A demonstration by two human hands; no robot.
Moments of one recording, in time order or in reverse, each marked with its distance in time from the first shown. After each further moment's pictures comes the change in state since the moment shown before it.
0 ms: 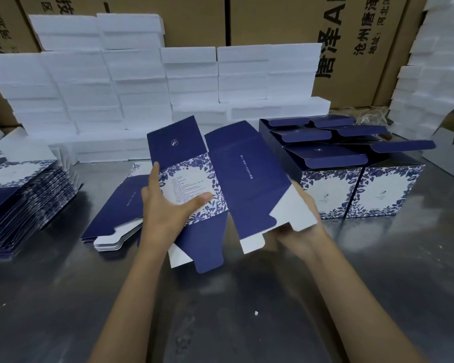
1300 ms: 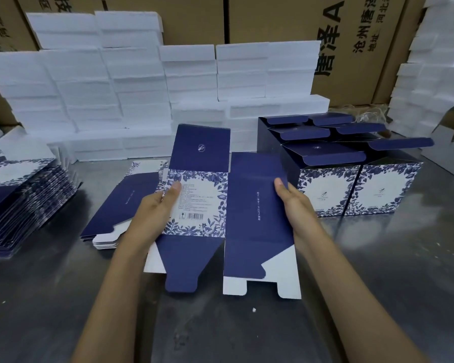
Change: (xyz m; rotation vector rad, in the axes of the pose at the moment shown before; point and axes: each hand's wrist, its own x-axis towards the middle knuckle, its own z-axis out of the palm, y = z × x) left_hand 0.004 -0.001 -0.022 -0.056 -0.224 -0.207; right_hand 0.003 -0.004 -0.004 -0.369 0.131 -0.128
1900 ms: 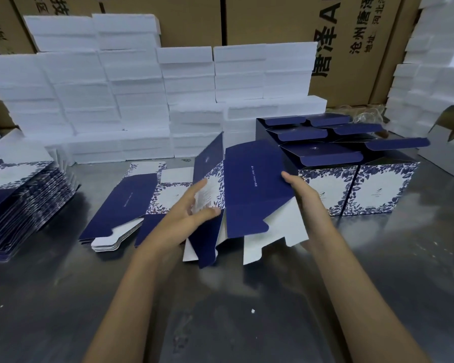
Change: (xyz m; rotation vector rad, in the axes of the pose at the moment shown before) left_hand -0.005 0.001 0.033 0.003 -0.300 0.137; right_hand -0.010 -0.020 -0.010 0.255 -0.146 0.028
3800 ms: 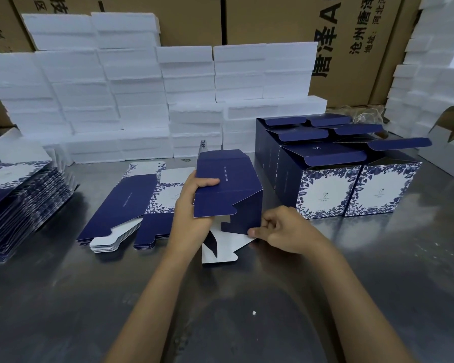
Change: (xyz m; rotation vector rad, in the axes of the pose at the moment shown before) left_hand -0.001 0.009 0.032 -0.072 0.282 0.353; right_hand 0.019 0.034 -0.019 -1.405 -0.089 -0.110
